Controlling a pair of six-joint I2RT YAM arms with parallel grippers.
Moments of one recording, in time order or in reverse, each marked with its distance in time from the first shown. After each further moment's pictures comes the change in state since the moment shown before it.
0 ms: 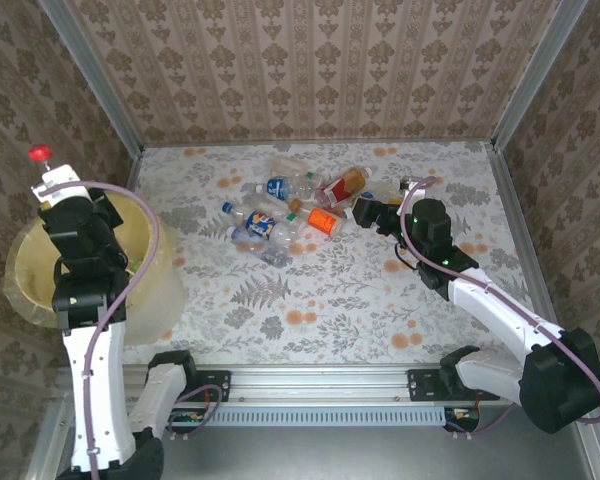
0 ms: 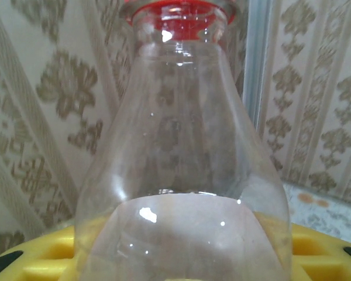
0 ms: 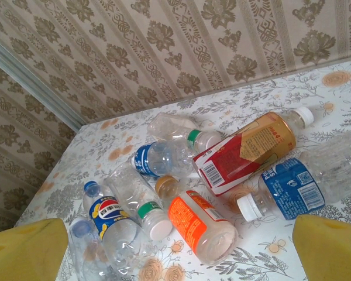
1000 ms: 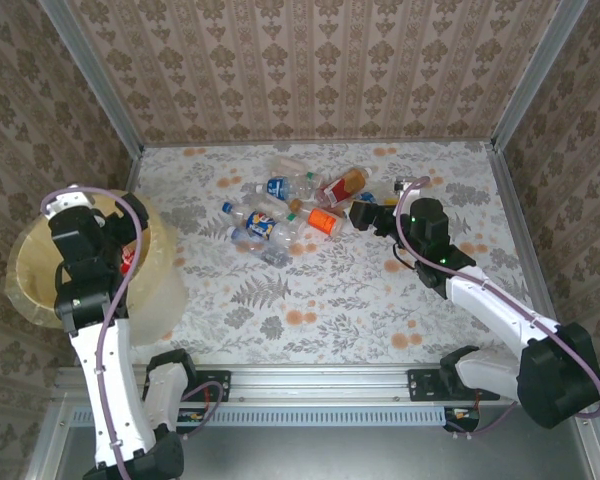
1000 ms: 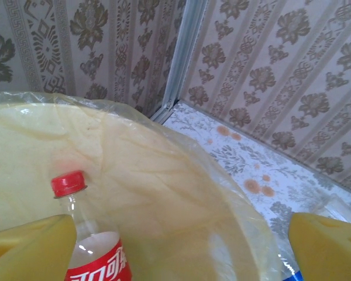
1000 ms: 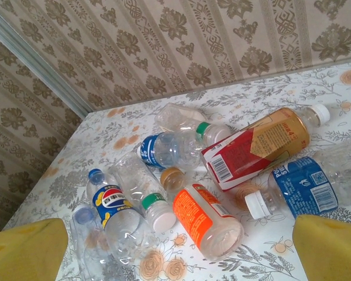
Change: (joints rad) left arm 0.148 -0.005 -0.039 -0.158 0.447 -0.277; right arm 0.000 0.031 0.000 0.019 -0.052 -0.038
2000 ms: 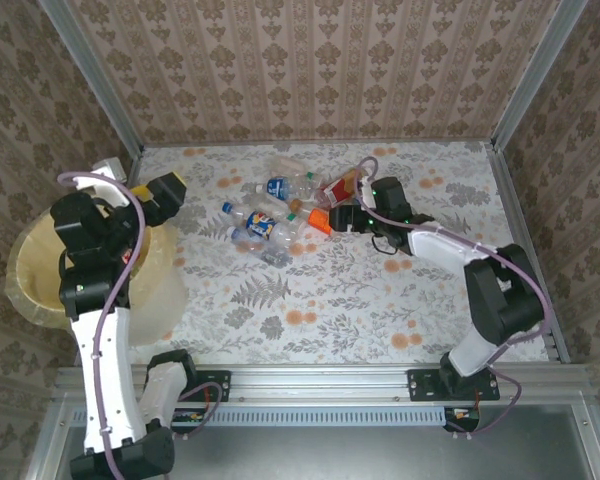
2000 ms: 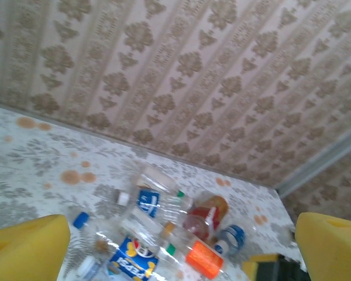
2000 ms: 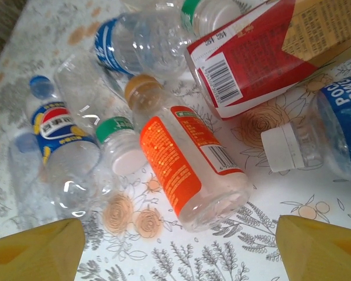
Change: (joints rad) left arm -0.086 0.064 -0.019 0.253 0.608 -0.166; right arm 0.010 0.498 0.319 -0.244 -0.163 -0.096
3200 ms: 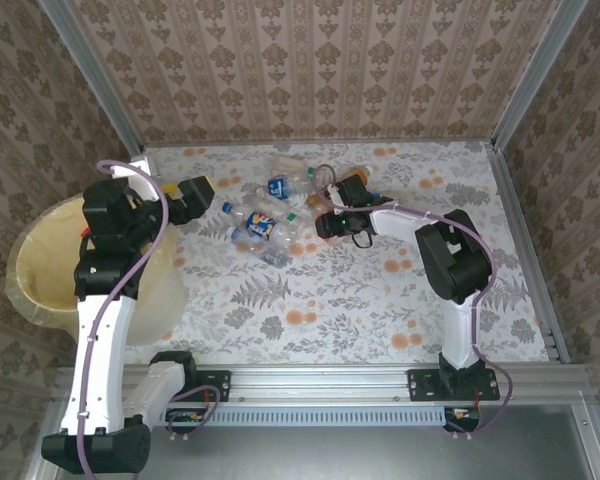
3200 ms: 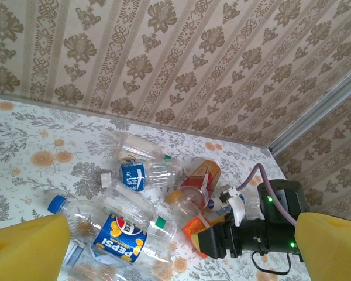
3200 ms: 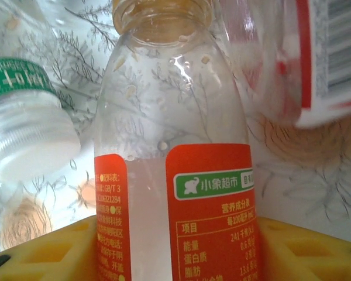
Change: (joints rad) left arm -0.200 0.064 0.002 -0.023 -0.106 0.069; right arm 0.069 0.334 0.282 -0.227 0.096 -0.163
